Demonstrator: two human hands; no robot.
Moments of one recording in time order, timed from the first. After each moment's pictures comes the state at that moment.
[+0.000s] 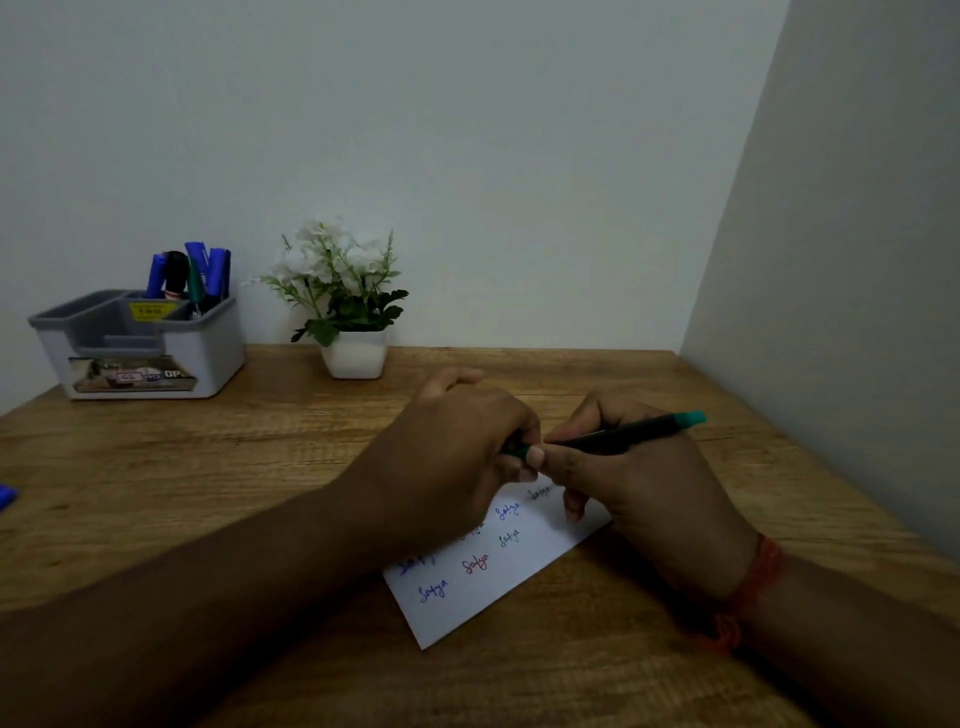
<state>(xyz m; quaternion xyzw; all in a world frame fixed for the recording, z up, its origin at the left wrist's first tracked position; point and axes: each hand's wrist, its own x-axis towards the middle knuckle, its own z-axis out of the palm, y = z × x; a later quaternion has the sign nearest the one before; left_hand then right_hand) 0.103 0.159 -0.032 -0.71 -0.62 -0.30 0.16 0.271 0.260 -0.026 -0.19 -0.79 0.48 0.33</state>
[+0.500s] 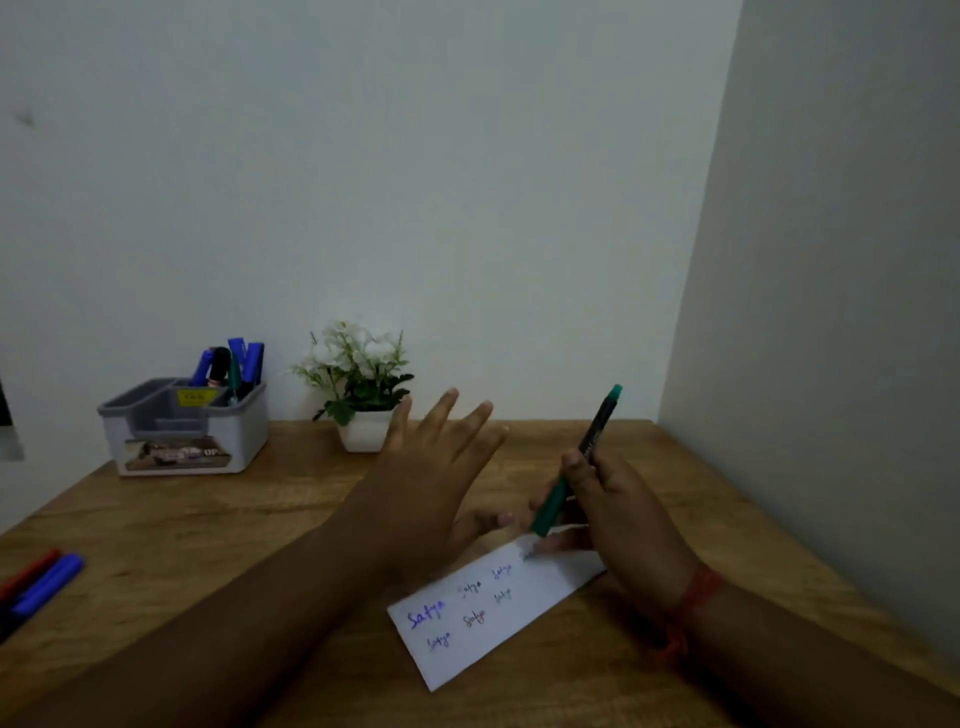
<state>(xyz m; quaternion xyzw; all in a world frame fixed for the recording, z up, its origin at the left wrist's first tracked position) 0.078 0.153 -0.019 -0.64 -0.70 -0.11 0.28 0.264 0.262 -0.013 -0.25 -0.70 0.58 0.34</state>
